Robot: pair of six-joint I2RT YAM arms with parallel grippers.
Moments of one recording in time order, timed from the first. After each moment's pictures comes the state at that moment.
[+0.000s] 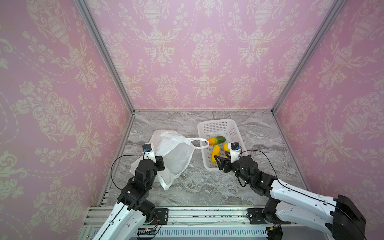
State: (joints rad) left arm -0.43 0.47 0.48 -0.36 -0.40 -0.28; right arm 0.86 0.93 0.45 0.21 0.26 0.39
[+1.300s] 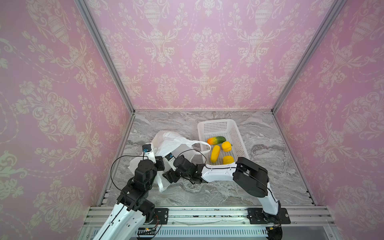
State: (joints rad) left arm -0.43 0.44 0.47 -0.36 -0.39 -0.28; right arm 1.16 2.13 1.36 0.18 -0.04 0.34
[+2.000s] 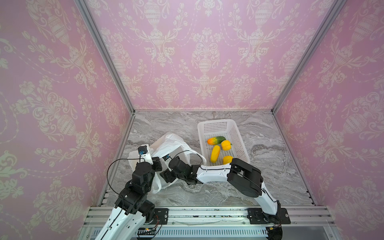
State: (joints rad) left arm -0.43 0.39 0.46 -0.38 -0.46 -0.29; right arm 1.16 2.19 1.42 0.18 0.07 0.36
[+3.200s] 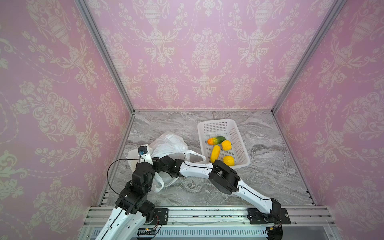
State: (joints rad) left arm -0.43 0.39 0.45 -0.37 -0.46 -0.29; right arm 1.14 2.66 2.14 0.01 0.01 0.29
